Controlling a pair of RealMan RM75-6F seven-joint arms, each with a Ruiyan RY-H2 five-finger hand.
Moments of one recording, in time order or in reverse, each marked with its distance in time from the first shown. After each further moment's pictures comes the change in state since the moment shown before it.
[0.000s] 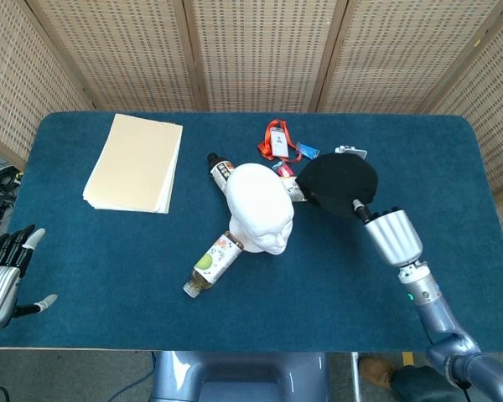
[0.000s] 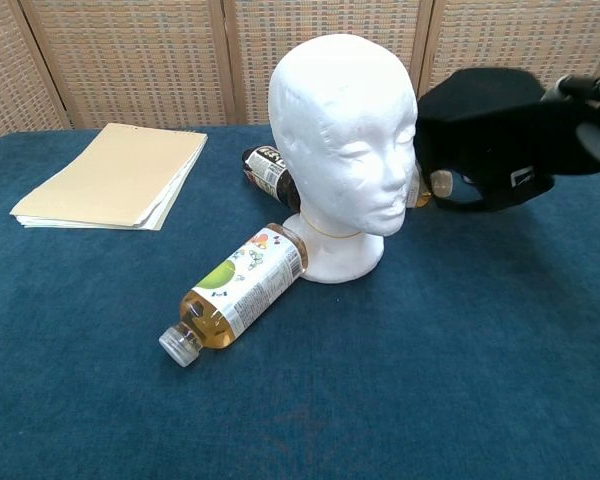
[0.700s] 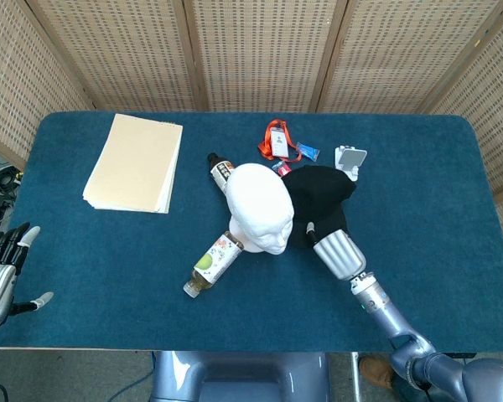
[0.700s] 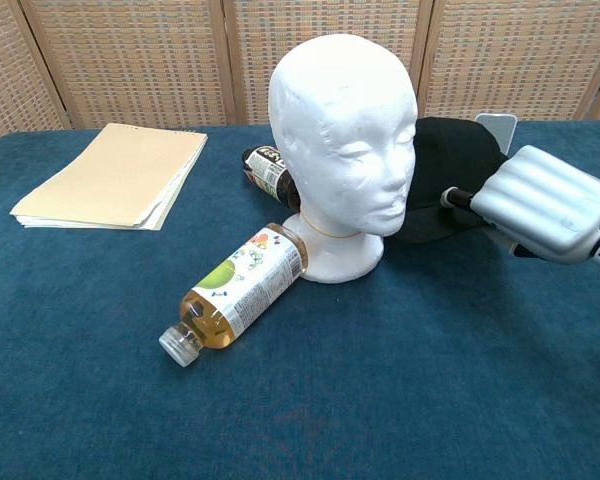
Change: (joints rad) left arm 0.003 -0.002 -0.010 0.009 -0.021 0.003 0.006; right arm 0.049 -0.208 -0.060 0.061 -0.082 -0.199 -0.300
